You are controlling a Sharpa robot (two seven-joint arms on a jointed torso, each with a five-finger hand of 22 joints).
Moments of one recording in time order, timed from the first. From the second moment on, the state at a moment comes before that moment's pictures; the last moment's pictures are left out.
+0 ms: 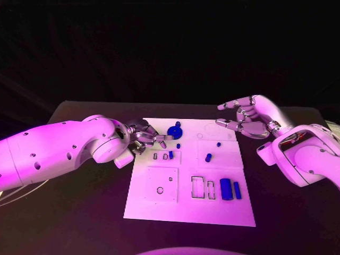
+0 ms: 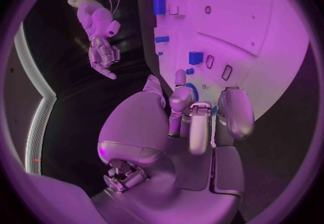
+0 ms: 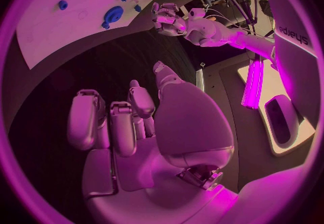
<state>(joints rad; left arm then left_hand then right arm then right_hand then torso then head) 1.25 -0.86 -0.03 1.58 -0.67 -0.11 -0.40 1.20 0.06 -0.19 0.29 0.08 1.08 0.07 0.37 0.26 1.31 -0.01 1.16 1.07 1.47 -0.06 1.57 1.31 0.09 1.41 0.05 1.37 1.19 1.09 -1.00 0.12 1.76 -1.16 -0.58 0.08 1.30 -0.11 0.09 0.20 0.23 0.97 0.14 0.07 0.08 1.38 0.05 1.10 1.26 1.47 -0.03 1.51 1.31 0.08 1.39 0.08 1.36 1.14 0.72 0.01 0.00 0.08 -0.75</state>
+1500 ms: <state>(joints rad) 1.29 -0.65 -0.03 1.42 -1.00 0.19 -0.64 1.19 0.09 -0.25 0.29 0.07 0.98 0.05 0.58 0.54 1.35 -0.03 1.23 1.16 1.47 -0.08 1.57 1.31 0.08 1.42 0.03 1.40 1.27 1.10 -1.00 0.12 1.71 -1.07 -0.56 0.07 1.31 -0.09 0.09 0.19 0.27 0.97 0.14 0.07 0.09 1.37 0.05 1.09 1.25 1.47 -0.03 1.50 1.31 0.08 1.39 0.08 1.35 1.13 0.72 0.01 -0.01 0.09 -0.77</state>
